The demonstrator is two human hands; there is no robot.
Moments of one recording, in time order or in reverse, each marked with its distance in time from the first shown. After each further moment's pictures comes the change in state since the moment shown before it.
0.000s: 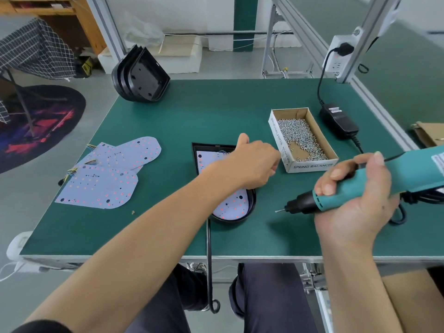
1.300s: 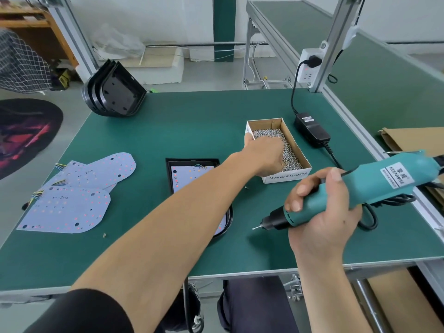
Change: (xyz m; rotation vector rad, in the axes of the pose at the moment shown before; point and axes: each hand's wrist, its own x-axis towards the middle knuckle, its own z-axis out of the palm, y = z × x) left_hand 0.089 0.034 -0.004 -0.226 -0.057 -0.102; right_hand 0.008 0.004 -0.006 0.019 -0.041 -0.004
